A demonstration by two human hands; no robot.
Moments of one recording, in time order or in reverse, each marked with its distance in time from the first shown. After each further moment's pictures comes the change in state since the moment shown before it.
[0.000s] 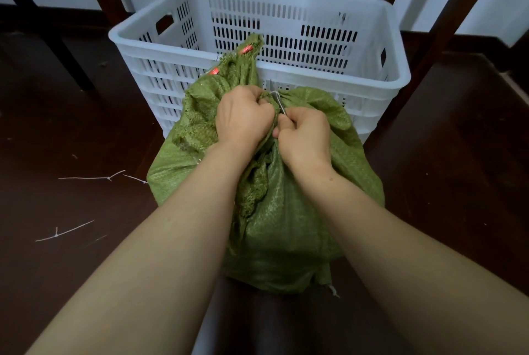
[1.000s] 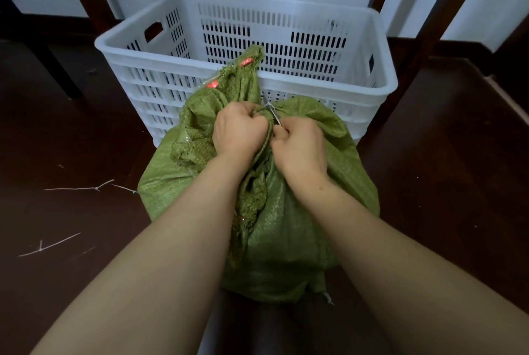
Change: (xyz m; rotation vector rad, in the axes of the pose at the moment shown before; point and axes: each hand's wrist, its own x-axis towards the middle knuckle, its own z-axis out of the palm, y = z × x) left_hand 0.004 -0.005 0.021 -0.106 -0.028 -0.133; right_hand 0.005 0.006 -0.008 -0.217 -0.032 -0.008
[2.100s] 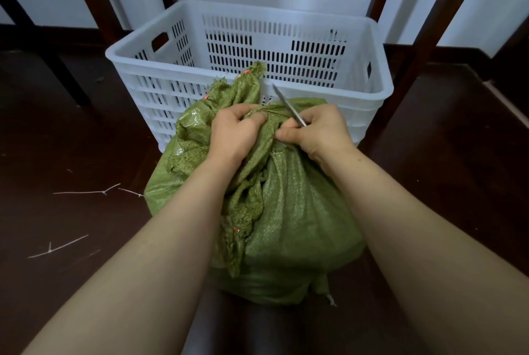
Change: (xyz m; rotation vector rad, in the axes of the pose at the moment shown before) left_hand -0.004 -0.004 -0.018 -0.335 -0.123 0.010; right_hand 0.022 0.006 -0.032 0.314 -0.150 0.133
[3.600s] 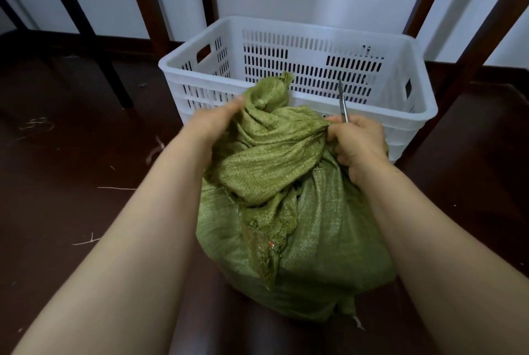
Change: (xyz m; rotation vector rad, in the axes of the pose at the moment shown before) left_hand 0.012 0.022 -0.095 -0.088 0.081 -0.436; right_hand 0.007 -0.012 0.012 0.343 0.117 0.158
